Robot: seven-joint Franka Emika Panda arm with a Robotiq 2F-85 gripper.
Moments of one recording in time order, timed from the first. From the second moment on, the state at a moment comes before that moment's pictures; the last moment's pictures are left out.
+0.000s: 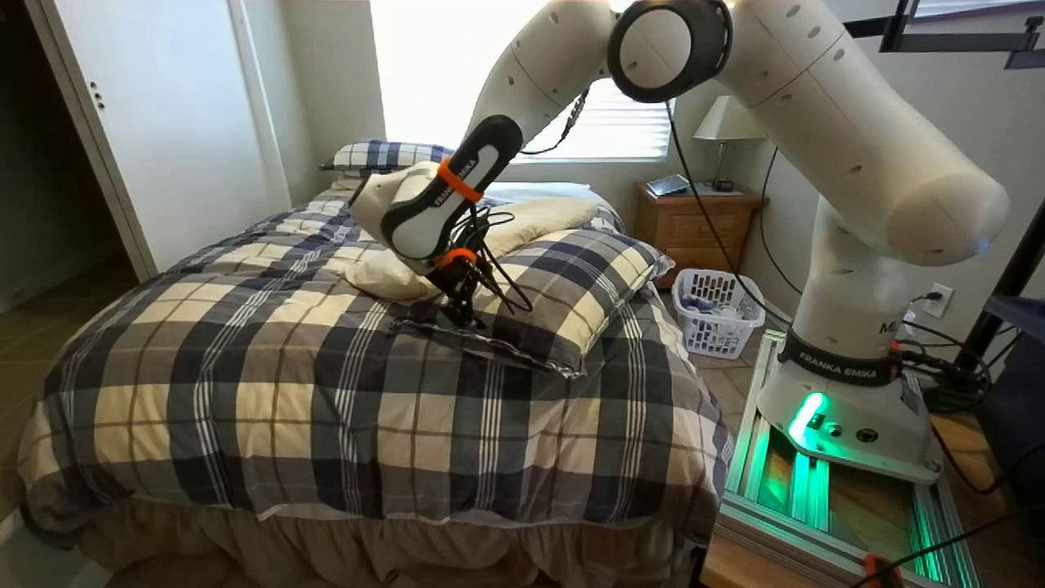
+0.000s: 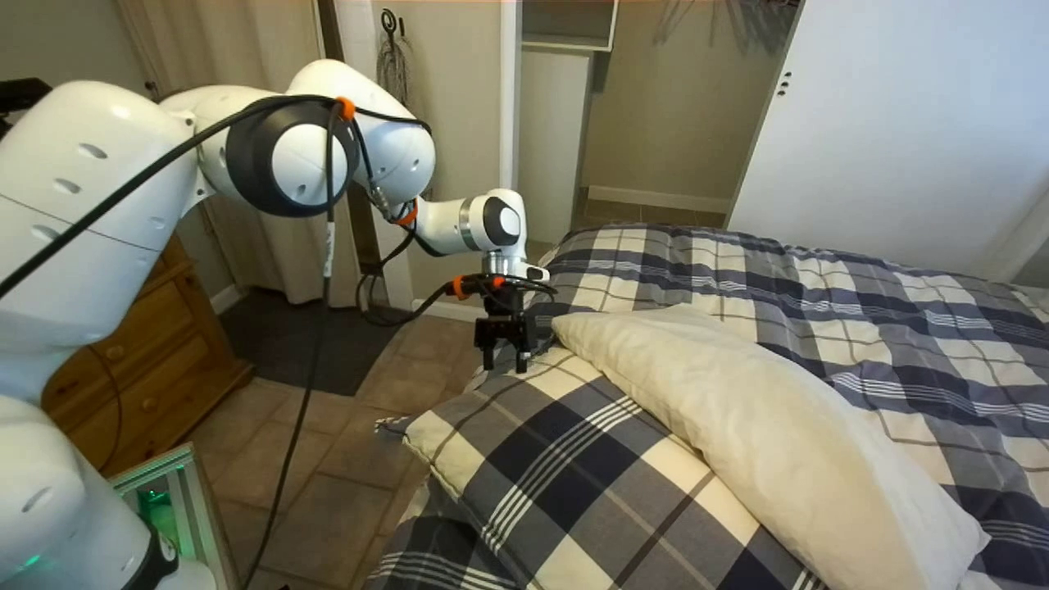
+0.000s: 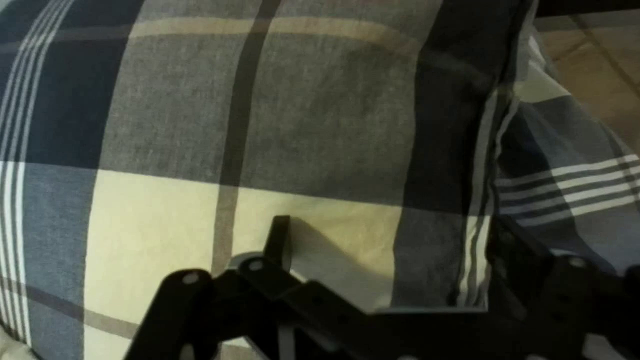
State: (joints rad) arm 0.31 0.82 -0.08 -1.50 -0.40 1.74 0.36
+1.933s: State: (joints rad) arm 0.33 0.84 -0.05 -1.47 -0.58 1.79 0.40
